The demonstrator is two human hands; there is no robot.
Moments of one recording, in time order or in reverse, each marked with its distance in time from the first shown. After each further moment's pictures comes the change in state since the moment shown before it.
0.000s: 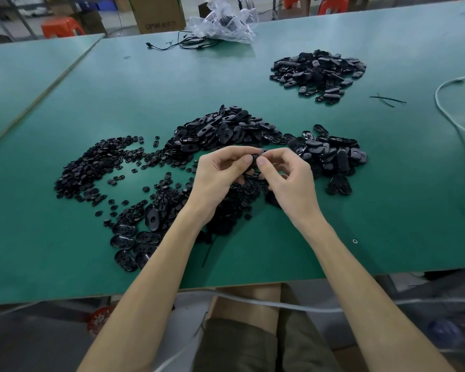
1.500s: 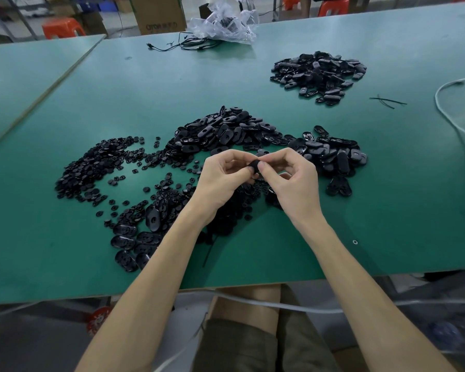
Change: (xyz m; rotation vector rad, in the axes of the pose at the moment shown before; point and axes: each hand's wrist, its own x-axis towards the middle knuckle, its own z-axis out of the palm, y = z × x) left_hand 0.001 0.001 0.004 0.066 0.010 -0.117; right_hand 0.000 0.003 -0.001 0.038 0.024 -0.043
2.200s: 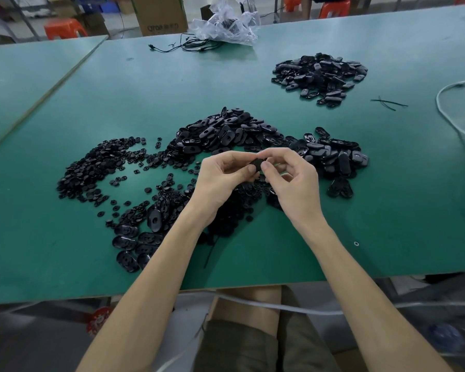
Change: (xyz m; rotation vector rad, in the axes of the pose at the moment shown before) left_hand -0.002 0.000 -0.002 -0.060 0.018 0.010; right_hand -0.001 0.001 0.001 -0.027 -0.009 -0.060
